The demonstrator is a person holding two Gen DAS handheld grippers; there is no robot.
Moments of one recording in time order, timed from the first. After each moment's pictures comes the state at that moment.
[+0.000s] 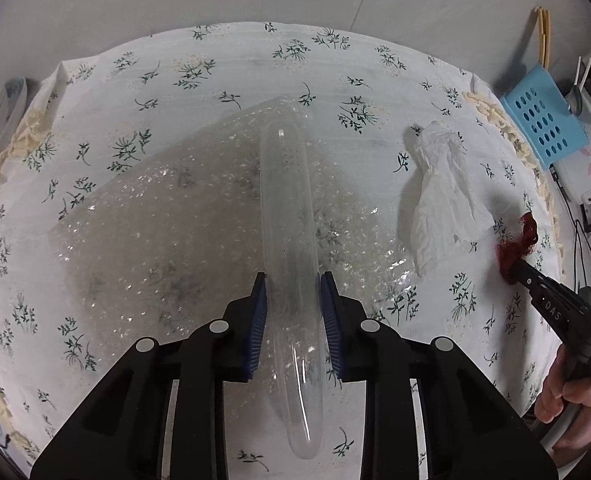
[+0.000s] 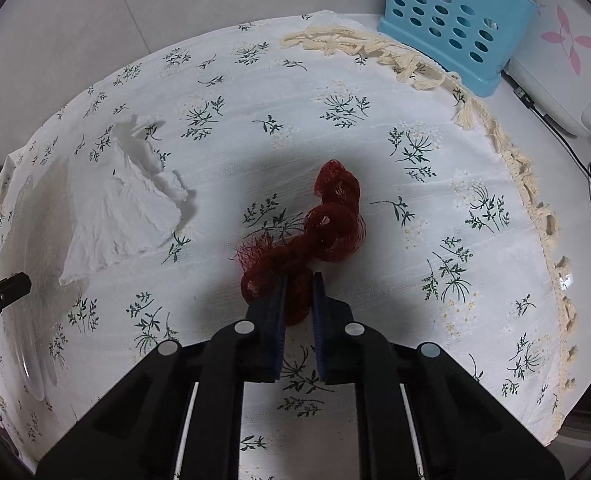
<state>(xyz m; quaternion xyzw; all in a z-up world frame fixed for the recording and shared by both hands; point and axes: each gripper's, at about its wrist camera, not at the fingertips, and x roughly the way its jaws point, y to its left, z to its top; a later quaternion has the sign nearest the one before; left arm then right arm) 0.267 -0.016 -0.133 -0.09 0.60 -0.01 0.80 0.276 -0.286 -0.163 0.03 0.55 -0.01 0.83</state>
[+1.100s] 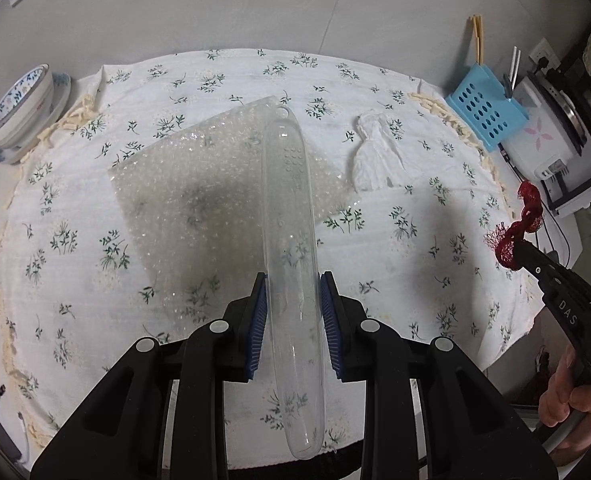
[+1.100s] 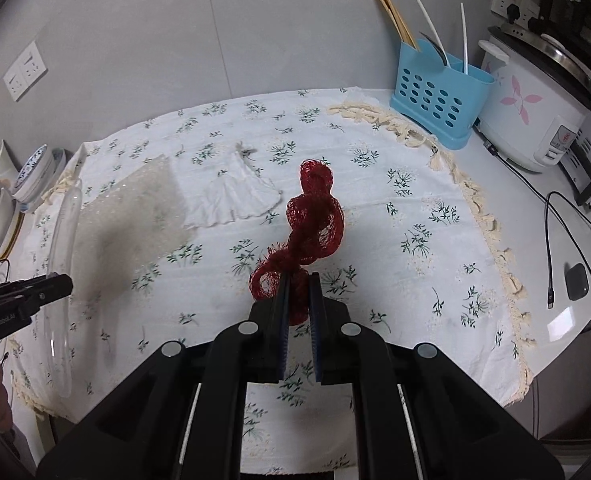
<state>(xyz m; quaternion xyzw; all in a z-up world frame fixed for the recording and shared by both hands) 0.157 -0.021 -0.065 -0.09 0.56 -0.04 0.82 0.156 -0.251 -0.062 -0.01 0.47 0.04 0.88</state>
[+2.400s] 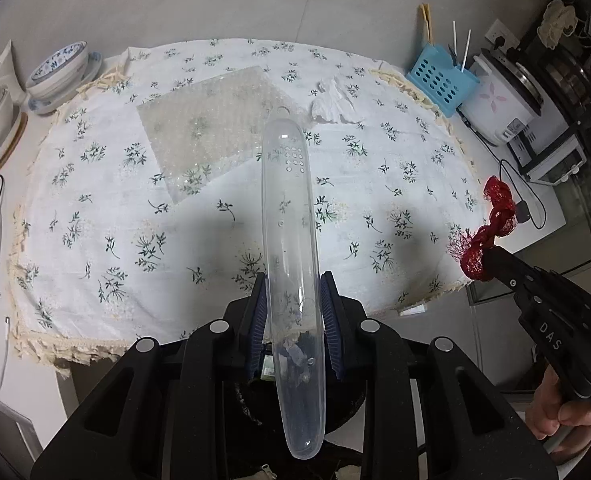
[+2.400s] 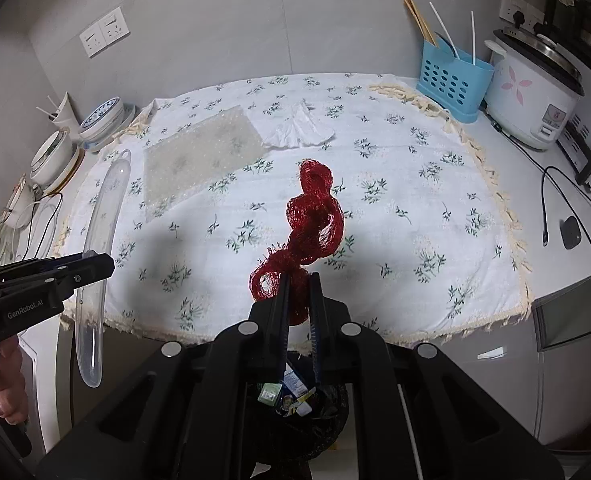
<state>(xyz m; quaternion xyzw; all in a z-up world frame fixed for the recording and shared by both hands) 0.007 -0.054 -0.038 -0.10 0.54 -0.04 0.83 0.011 -0.243 -0.044 -0.02 0.48 0.11 0.87</state>
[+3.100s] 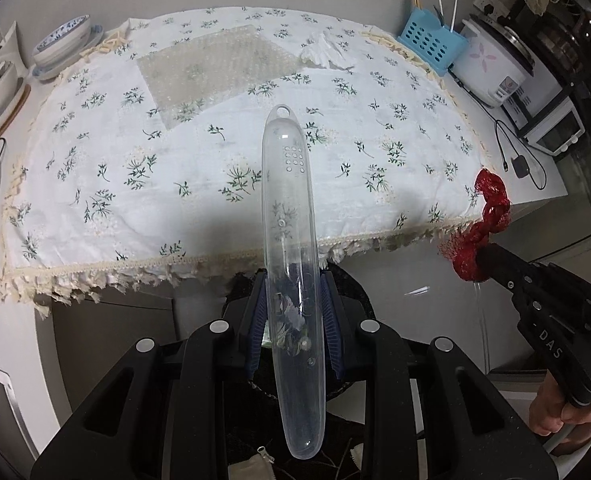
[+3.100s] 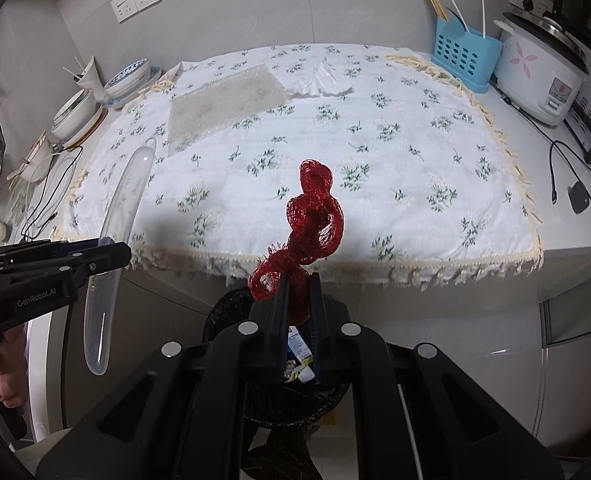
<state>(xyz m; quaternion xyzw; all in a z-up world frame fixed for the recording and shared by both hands) -0.061 -0.077 -0.075 -0.09 0.57 -0.04 0.82 -0.061 -0.253 -0.082 -0.03 0.50 0.14 0.86</state>
